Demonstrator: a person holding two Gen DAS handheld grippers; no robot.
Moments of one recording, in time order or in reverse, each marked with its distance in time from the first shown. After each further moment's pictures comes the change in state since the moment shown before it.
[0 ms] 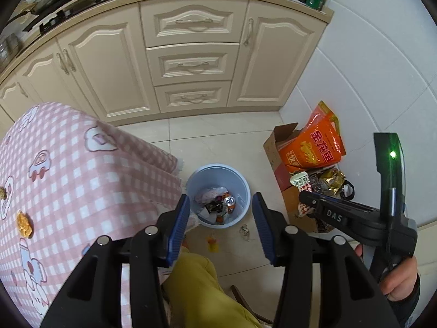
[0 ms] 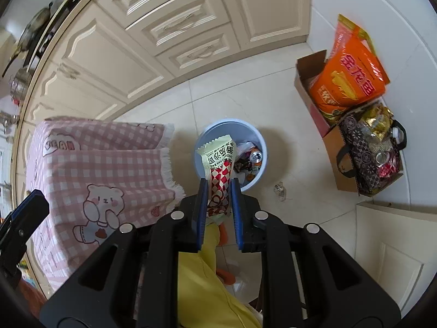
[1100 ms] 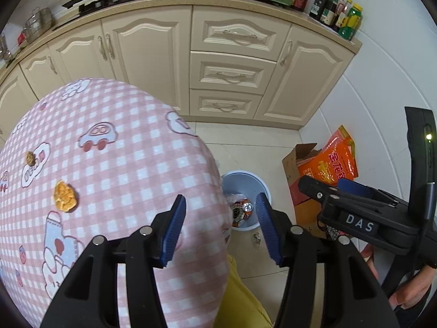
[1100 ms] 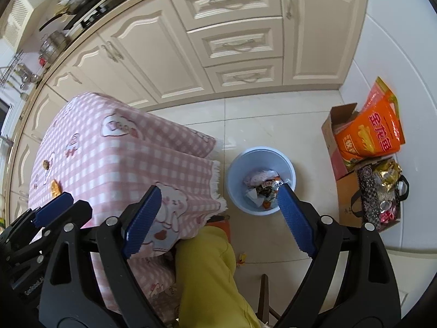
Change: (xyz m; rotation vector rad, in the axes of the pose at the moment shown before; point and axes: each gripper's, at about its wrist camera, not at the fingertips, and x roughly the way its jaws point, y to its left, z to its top) left arm -0.044 0.083 -0.031 -0.140 -0.068 0.048; right arm -0.037 0.116 -0.018 -0.246 -0.122 0.013
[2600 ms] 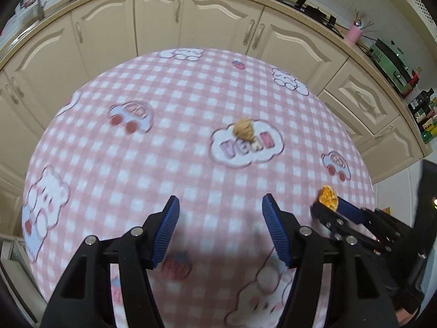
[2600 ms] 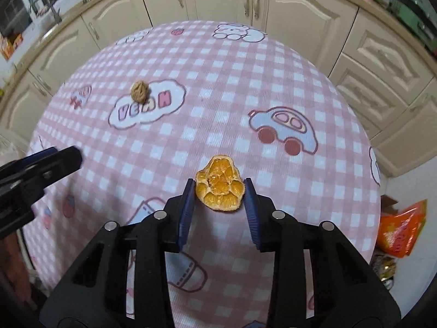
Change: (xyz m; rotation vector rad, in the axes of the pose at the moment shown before) left arm -0.045 0.298 -0.032 -0.481 -0.013 0.176; right arm 0.084 0.300 -0.026 -0.570 0.100 0.080
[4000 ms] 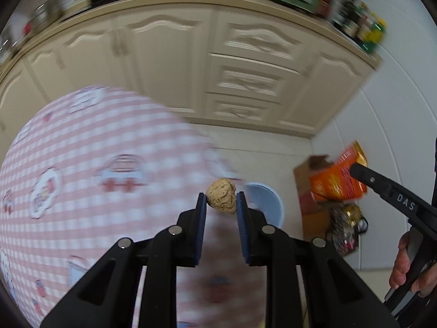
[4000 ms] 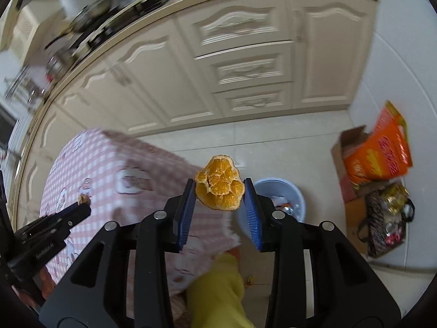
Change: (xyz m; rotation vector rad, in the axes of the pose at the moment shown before) left arm 0.023 -0.292 -0.044 0.466 0.054 -0.156; right arm -0.115 -0.297 -0.105 0.600 -0.199 -0.068
